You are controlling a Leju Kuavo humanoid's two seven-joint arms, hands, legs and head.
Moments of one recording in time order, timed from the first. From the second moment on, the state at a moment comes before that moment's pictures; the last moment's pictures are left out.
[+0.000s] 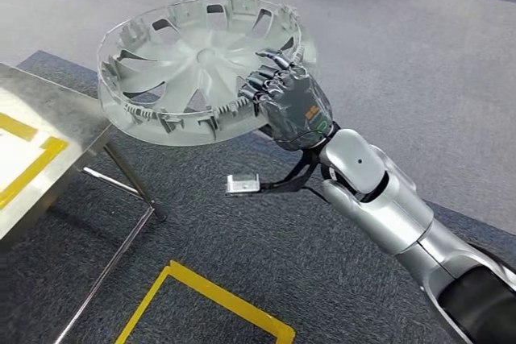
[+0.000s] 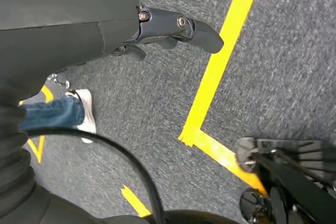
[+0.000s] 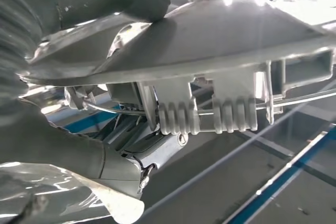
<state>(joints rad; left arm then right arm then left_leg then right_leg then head) -0.03 -0.14 1.16 -0.25 -1.15 0.06 0.01 -0.71 -0.24 0.65 -1.53 1.19 -0.35 -0.06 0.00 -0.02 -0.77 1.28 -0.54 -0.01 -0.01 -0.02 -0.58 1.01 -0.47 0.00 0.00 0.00</state>
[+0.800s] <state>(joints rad) -0.03 -0.14 1.16 -0.25 -1.19 0.18 -0.01 -0.68 -0.25 0.64 -1.51 1.23 -0.37 -0.06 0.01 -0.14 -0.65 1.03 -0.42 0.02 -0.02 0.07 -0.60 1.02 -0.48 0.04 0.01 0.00</state>
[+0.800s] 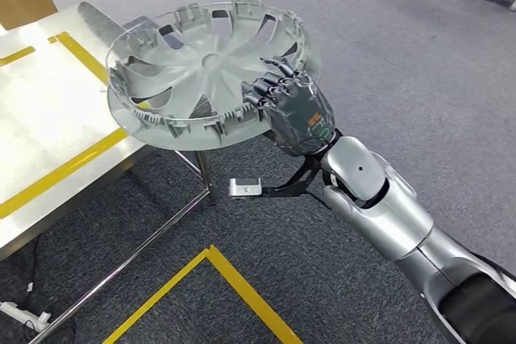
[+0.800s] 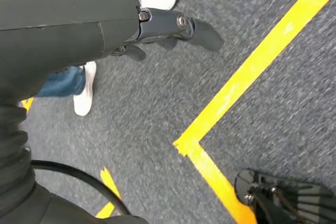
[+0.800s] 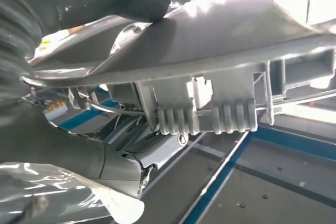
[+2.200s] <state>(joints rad) -0.05 -0.13 1.13 -0.25 -1.27 0.17 -0.06 -0.80 -0.10 0.76 -1.31 1.24 -0.27 -0.05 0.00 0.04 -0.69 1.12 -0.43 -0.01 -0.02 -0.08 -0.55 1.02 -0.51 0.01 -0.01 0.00</state>
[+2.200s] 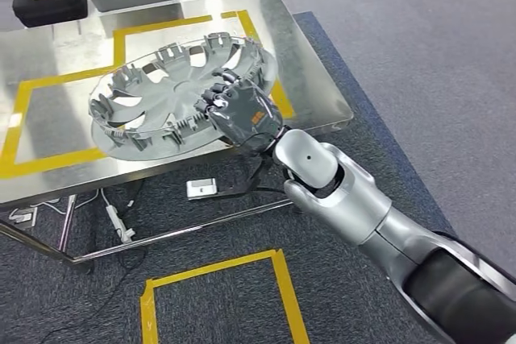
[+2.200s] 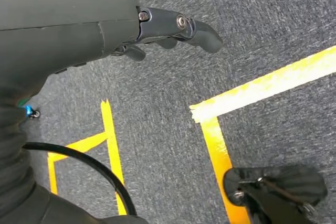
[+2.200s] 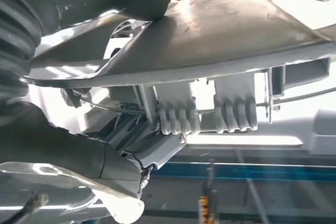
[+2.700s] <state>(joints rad) -0.06 -0.13 1.09 -0.25 -1.30 0.17 -0.06 -0.84 0.02 0.79 -1.05 1.22 -0.29 -0.03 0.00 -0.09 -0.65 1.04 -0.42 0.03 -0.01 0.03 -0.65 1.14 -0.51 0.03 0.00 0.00</state>
